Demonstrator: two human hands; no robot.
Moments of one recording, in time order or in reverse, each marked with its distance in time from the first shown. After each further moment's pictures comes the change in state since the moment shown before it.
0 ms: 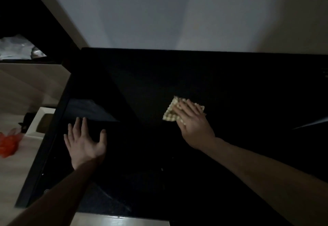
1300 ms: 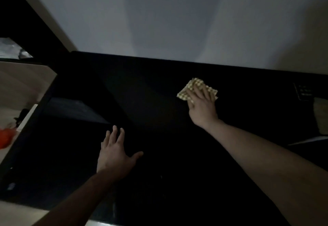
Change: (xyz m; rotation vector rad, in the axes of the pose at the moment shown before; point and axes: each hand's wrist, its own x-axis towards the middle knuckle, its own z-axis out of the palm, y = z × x) left_hand -0.103 0.172 0.004 0.045 -0.409 0.119; right_hand 0.043 0.148 -0.051 -0.080 0.095 0.176
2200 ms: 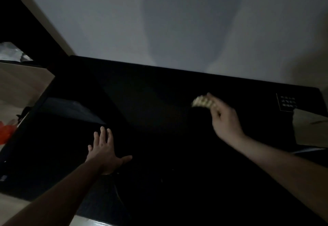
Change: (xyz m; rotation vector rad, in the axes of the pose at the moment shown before) left_hand 0.005 0.024 -0.002 0.198 -0.269 -0.128; right_hand -0.062 0.078 -0.103 0.560 0.128 0.053
